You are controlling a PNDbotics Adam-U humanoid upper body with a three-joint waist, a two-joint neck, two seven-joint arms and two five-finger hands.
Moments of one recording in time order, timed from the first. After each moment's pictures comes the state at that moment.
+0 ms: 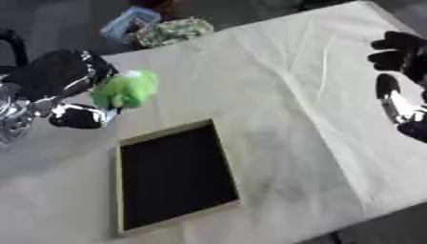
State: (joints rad) left arm -0.67 0.83 -0.46 -1.75 -0.68 0.07 -0.26; right arm -0.32 -0.46 -0.03 -1.92 0.16 -0.18 0.12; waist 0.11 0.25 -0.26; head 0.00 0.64
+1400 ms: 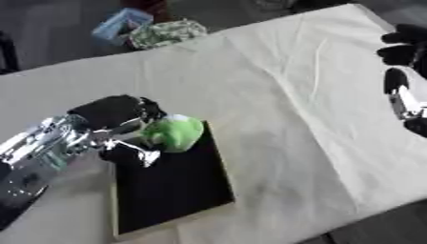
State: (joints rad) left arm -0.71 0.69 -0.60 -1.64 -0.75 0.06 -0.41; right arm -0.33 -0.46 -0.03 -1.93 0.16 -0.18 0.11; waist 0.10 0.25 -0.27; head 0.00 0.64
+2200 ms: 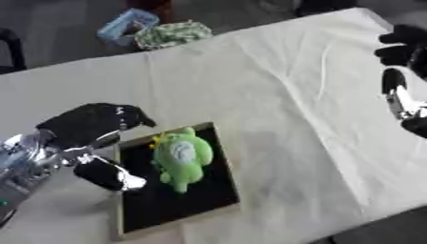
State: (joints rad) left arm -0.48 0.76 -0.39 -1.93 -0.66 0.15 -0.33; right arm -0.32 -0.46 -0.04 -1.93 0.16 -0.18 0.11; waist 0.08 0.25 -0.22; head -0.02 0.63
